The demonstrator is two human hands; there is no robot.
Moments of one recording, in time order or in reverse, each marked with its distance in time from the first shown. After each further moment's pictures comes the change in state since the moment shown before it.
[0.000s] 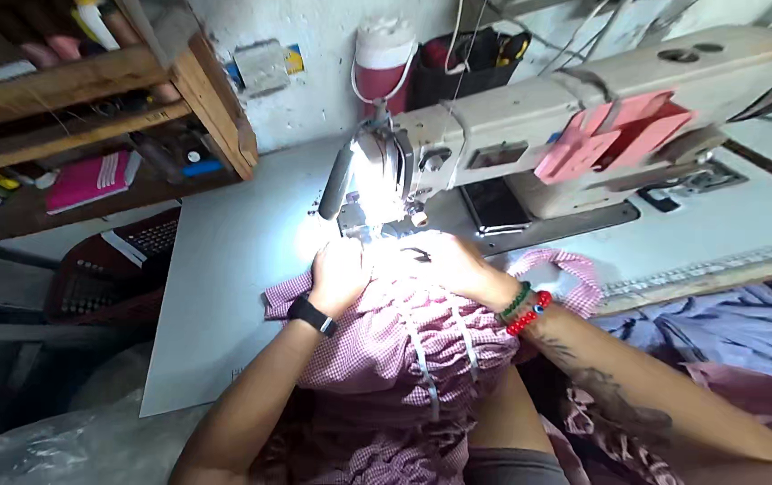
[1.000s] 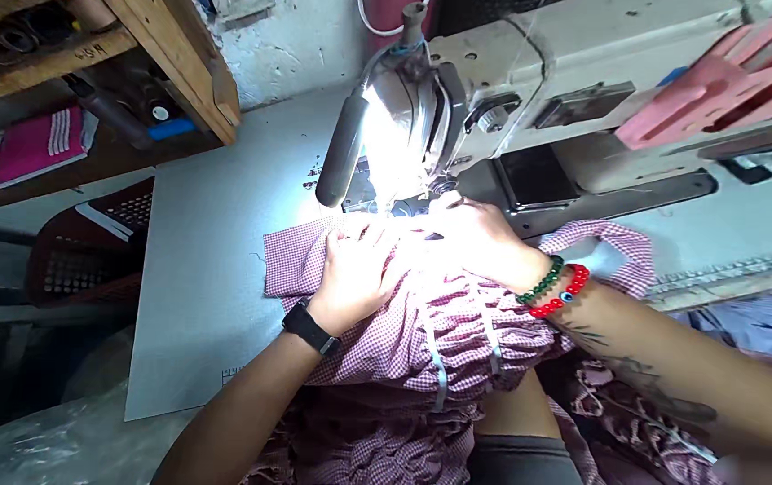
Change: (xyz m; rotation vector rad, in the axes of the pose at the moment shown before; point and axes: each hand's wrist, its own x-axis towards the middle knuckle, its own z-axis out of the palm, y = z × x) left_hand -0.014 -0.002 0.017 -0.033 0.000 0.284; right_hand 0.016 0.010 0.007 -0.284 0.095 -0.118
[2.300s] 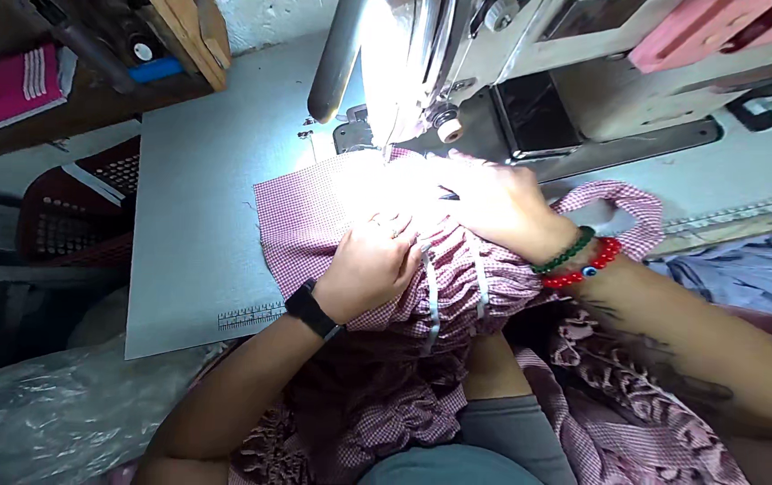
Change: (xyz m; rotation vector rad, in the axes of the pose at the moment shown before) left_hand -0.038 0.038 0.001 -0.122 0.100 0.238; right_hand -0.038 -0.007 -0.012 -0.102 -0.054 0.076
